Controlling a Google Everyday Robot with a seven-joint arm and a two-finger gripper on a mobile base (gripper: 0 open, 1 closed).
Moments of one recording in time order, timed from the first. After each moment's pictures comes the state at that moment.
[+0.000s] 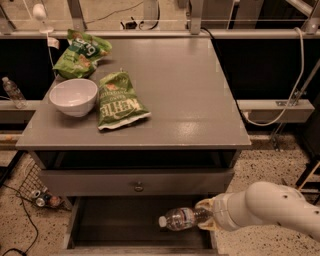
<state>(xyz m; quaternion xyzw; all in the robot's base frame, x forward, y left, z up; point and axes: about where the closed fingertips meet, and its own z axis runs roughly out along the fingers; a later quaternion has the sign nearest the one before) 0.416 -0.141 0.554 -0.74 0.61 0.05 0.26</state>
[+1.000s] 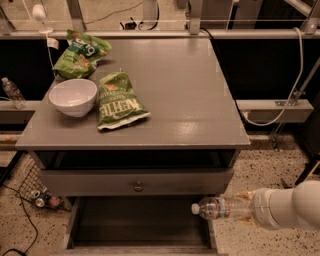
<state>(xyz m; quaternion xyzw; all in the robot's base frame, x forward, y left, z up) 0.413 -0.236 0.618 -0.70 0.66 -0.03 0.25</state>
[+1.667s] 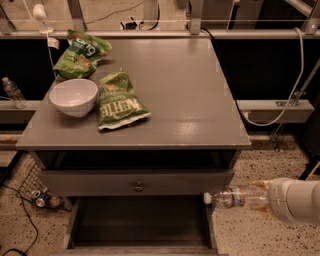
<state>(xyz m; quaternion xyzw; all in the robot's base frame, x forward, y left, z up) 0.414 -0.268 0.681 -0.70 0.66 -0.12 0.24</state>
